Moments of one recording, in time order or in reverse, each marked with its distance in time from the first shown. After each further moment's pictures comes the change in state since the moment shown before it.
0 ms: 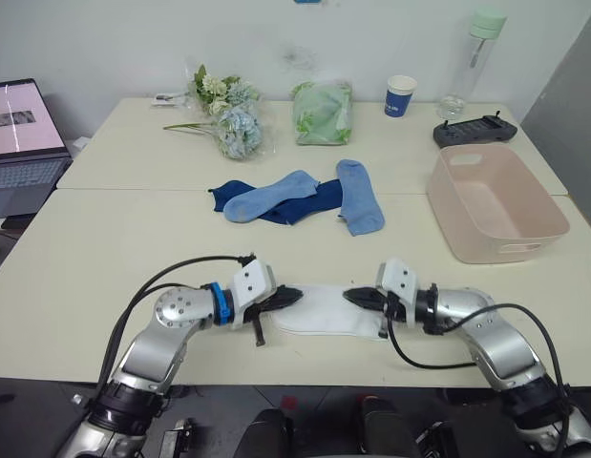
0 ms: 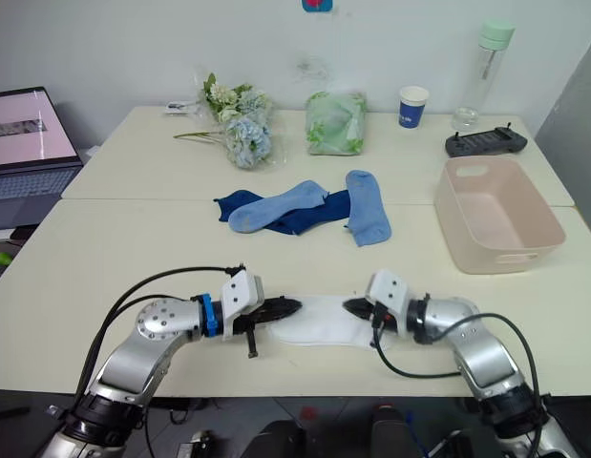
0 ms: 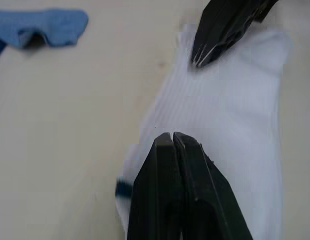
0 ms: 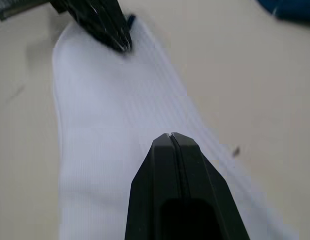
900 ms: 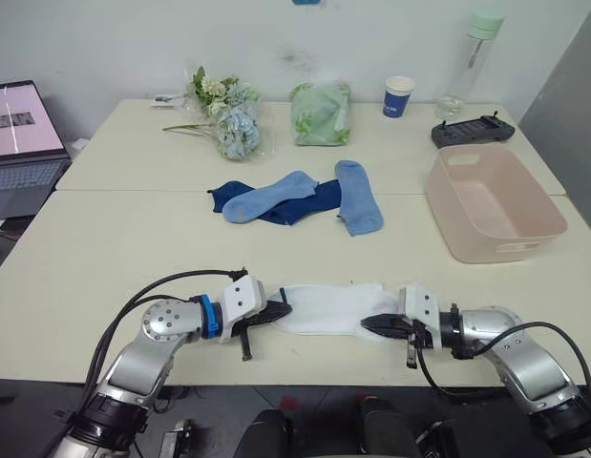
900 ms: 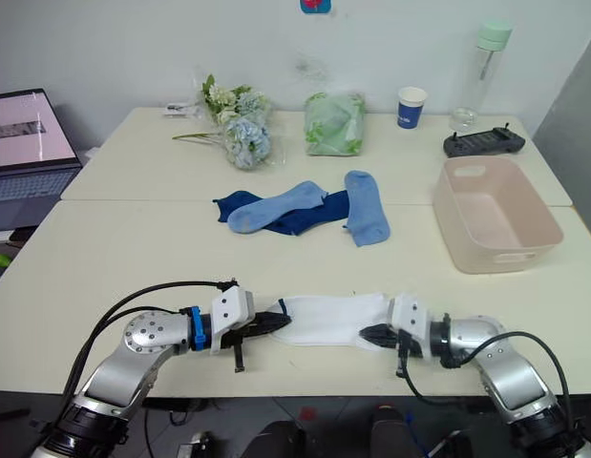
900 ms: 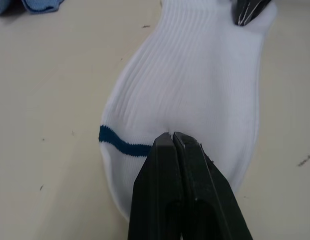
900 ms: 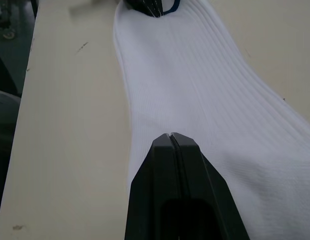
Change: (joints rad) left arm 0.033 0.061 0.000 -0.030 0.007 -0.036 -0.023; right arm 0.106 -0.129 -0.027 -0.059 0.038 -0.080 0.125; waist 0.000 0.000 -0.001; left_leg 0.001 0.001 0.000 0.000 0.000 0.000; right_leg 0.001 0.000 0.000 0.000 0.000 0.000
